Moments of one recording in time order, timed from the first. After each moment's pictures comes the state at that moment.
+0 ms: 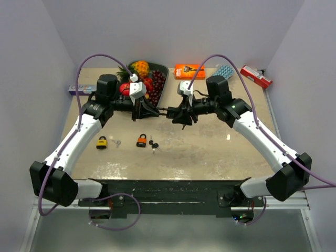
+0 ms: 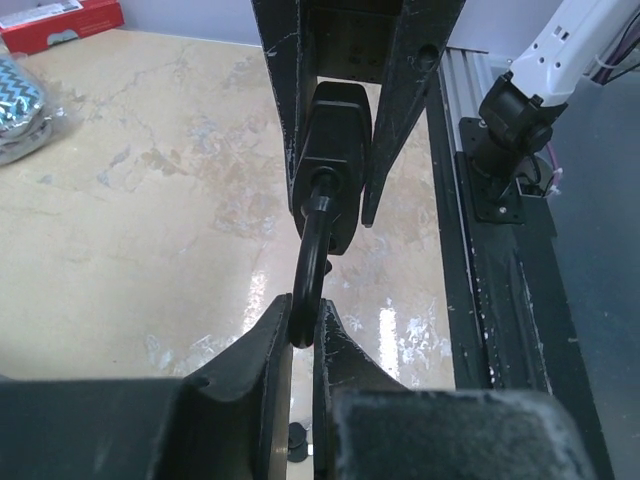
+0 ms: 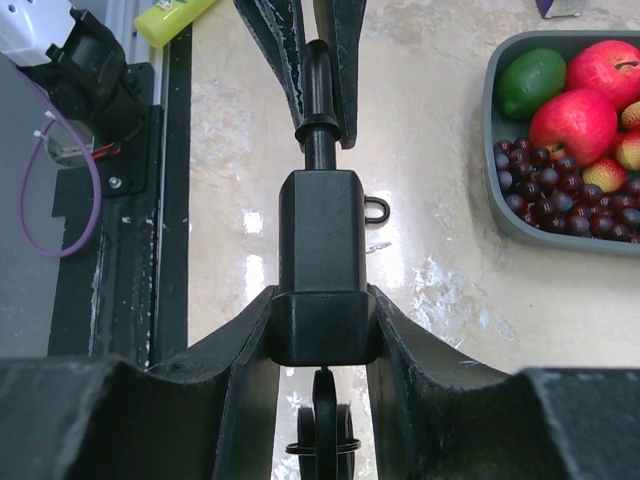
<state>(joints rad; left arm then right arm) -0.32 1.31 1.22 -0.37 1.15 0.36 0.54 1.38 1.33 -0.48 -0.85 -0.36</state>
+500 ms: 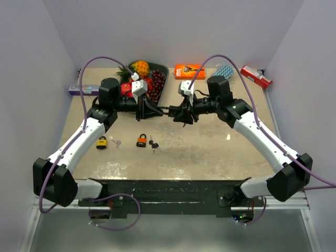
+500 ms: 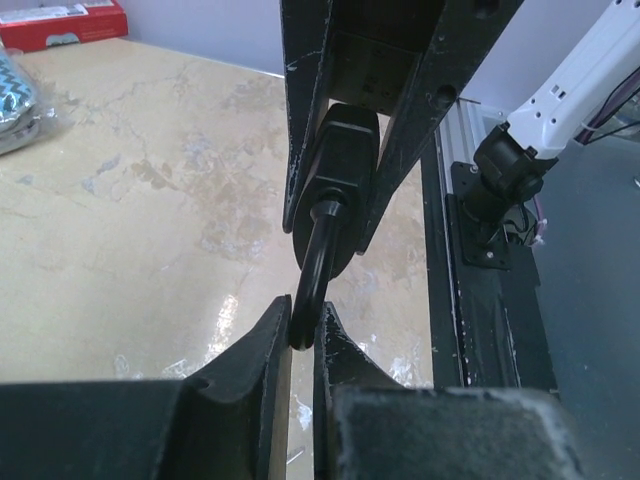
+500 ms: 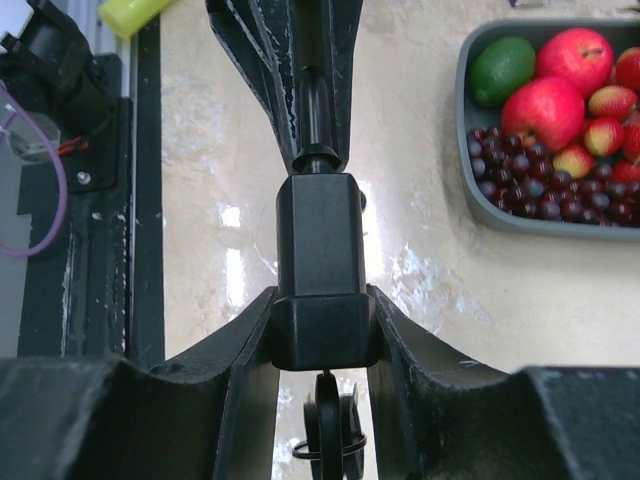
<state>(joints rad) -0.35 1.31 1.09 -0.02 1.12 0.04 0.54 1.37 1.32 -0.48 -0.81 -0.38</state>
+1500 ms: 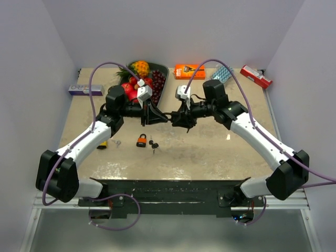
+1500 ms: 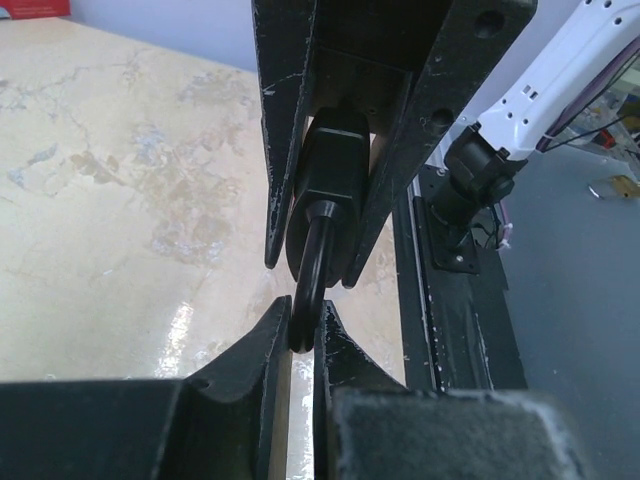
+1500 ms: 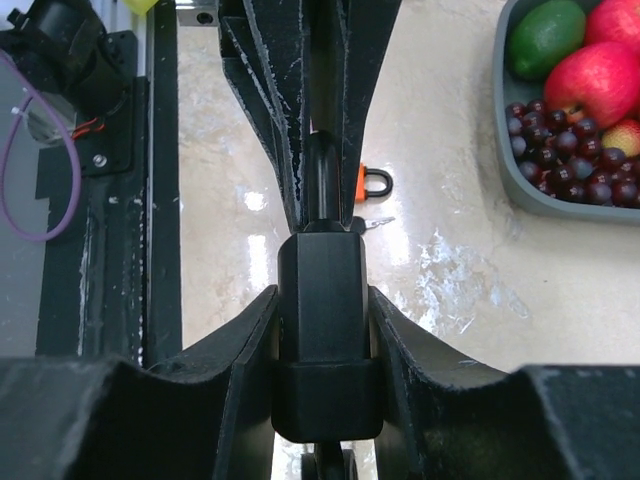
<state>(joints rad) -0.41 1.35 0.95 0.27 1.14 -0.15 0.57 1.39 1.27 -0.44 -0.82 -0.35</state>
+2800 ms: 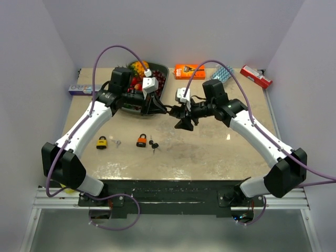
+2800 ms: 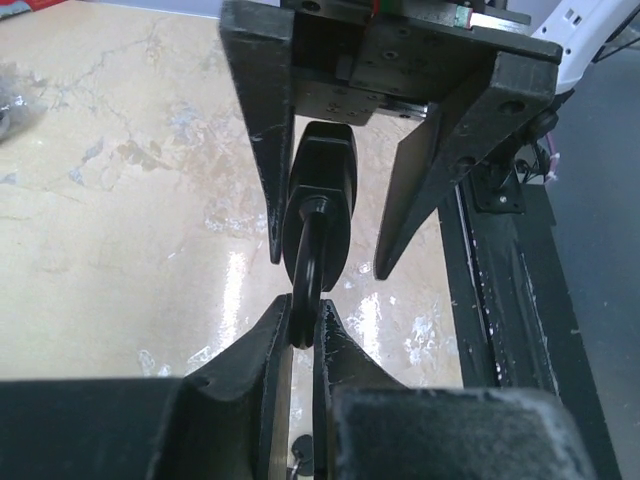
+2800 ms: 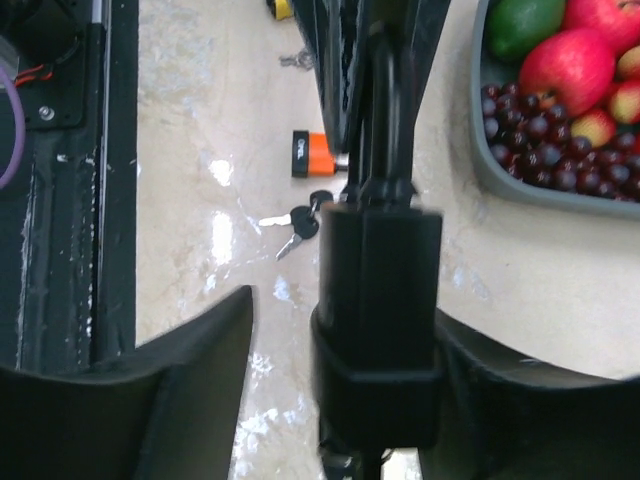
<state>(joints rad) -0.38 1.49 1.39 -0.46 1.12 0.40 0.53 1.42 1.29 -0.54 -0.78 -0.54</state>
